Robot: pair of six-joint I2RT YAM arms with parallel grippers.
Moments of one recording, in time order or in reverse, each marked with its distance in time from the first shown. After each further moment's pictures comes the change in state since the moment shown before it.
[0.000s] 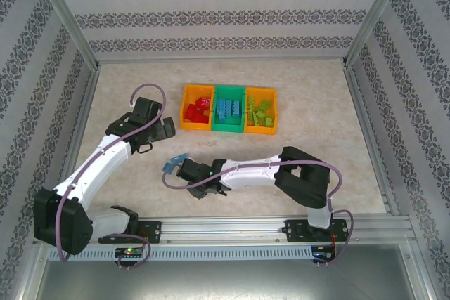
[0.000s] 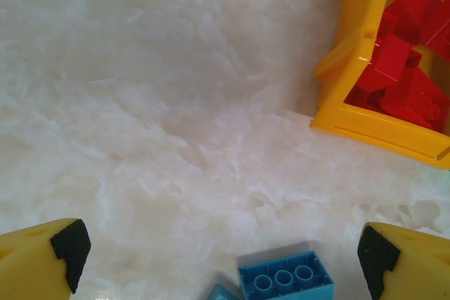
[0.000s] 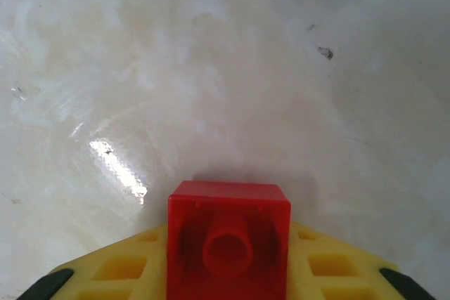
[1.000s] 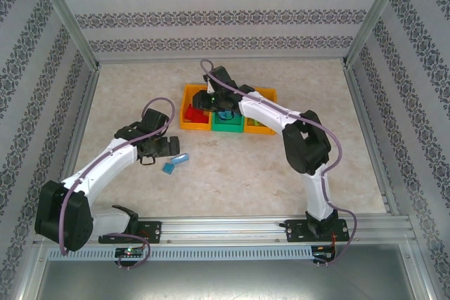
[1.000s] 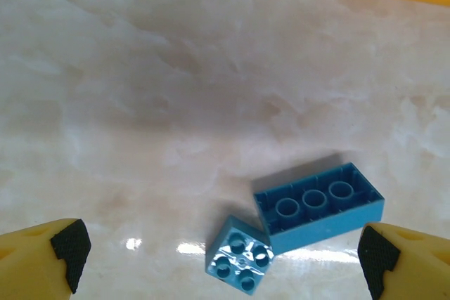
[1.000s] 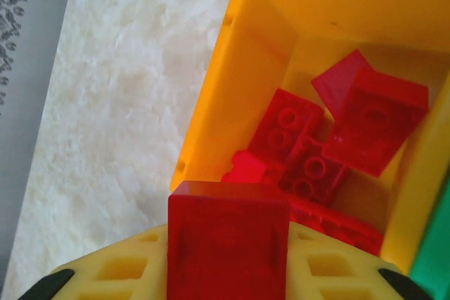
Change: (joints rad) left arm -0.064 0.043 -0.105 -0.047 0.095 0.050; right arm -0.573 0.198 0.557 0.048 -0.384 0.281
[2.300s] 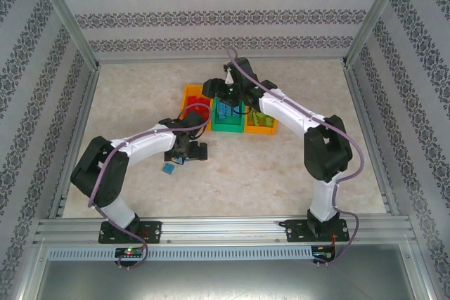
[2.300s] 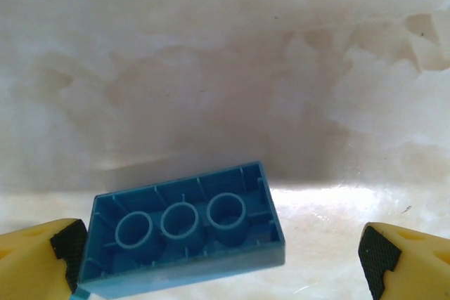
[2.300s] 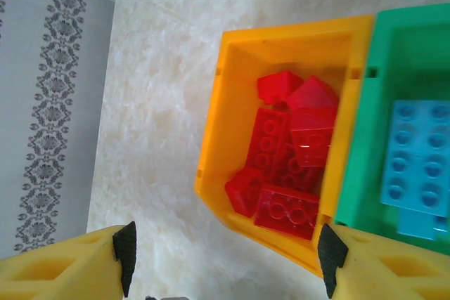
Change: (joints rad) left arm -0.228 0.403 0.182 0.026 0.056 -0.163; right arm -0.108 -0.219 -0.176 0.034 -0.056 0.106
